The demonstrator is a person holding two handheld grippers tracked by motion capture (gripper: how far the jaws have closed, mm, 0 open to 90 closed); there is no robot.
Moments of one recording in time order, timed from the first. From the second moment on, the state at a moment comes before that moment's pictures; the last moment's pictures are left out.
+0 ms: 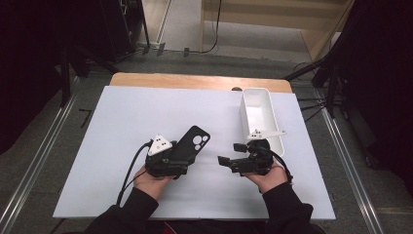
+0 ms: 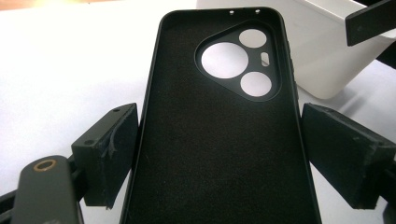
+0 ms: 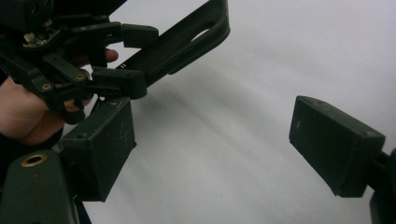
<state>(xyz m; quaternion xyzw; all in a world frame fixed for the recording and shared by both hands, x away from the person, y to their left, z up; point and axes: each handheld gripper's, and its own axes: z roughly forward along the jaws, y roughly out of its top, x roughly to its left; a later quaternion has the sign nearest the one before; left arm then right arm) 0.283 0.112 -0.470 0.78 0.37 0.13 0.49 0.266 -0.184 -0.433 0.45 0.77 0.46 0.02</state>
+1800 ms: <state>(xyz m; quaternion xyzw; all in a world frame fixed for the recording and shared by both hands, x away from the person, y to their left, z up) 0.272 0.101 -0.476 0.74 0.37 0.17 0.53 0.328 -0.129 -0.430 0.47 0.76 0.46 -0.04</state>
